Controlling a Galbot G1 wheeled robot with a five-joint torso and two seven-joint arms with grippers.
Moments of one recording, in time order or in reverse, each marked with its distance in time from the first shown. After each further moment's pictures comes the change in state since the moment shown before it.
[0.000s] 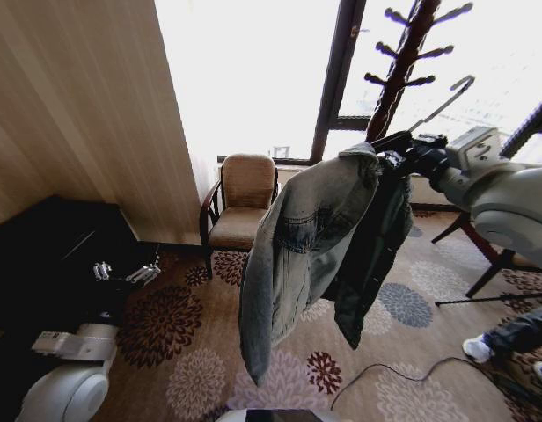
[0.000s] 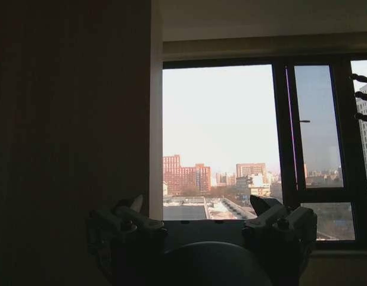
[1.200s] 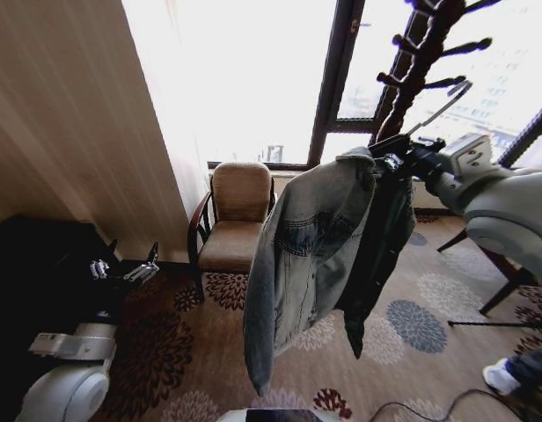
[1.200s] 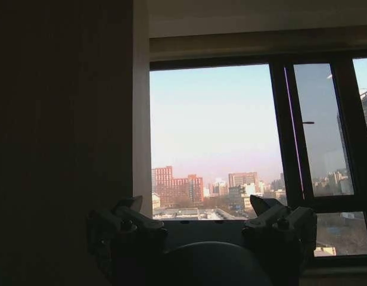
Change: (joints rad) left arm -0.011 0.000 0.000 0.002 0.032 -0.029 0.004; right arm -0.023 0.008 -0.007 0.012 0.017 -0.023 0.052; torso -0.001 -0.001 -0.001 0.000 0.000
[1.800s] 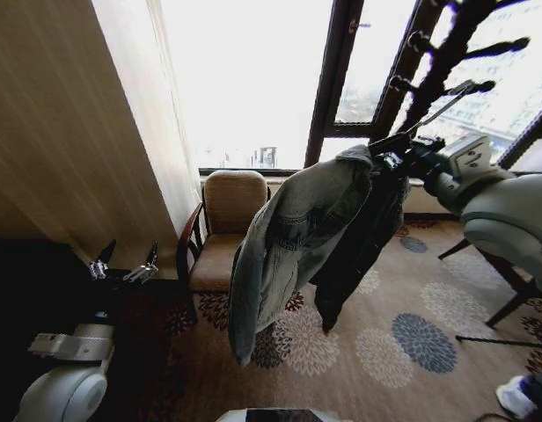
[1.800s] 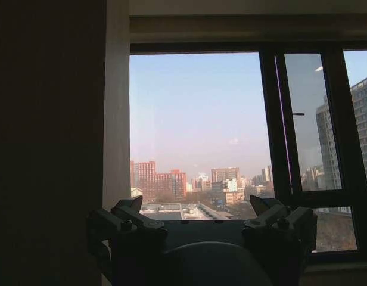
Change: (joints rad) left arm 0.005 -0.003 -0.006 0.005 -0.003 0.000 0.006; right arm -0.006 0.010 0.000 0.006 -0.002 0.006 0.024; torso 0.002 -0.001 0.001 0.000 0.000
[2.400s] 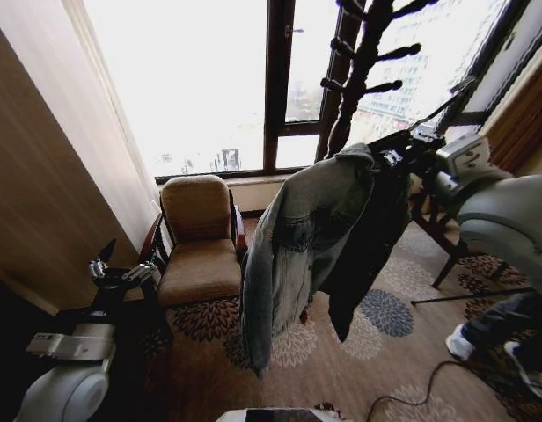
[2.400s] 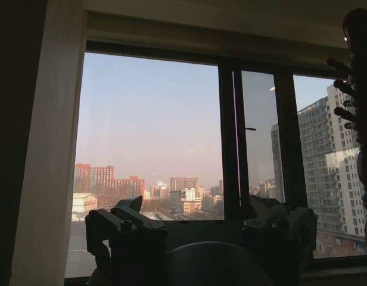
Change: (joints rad) left arm -0.006 -0.001 0.014 -0.005 -0.034 -0.018 -0.004; right arm -0.006 0.009 -0.001 -0.006 -0.038 0.054 0.015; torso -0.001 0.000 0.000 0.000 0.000
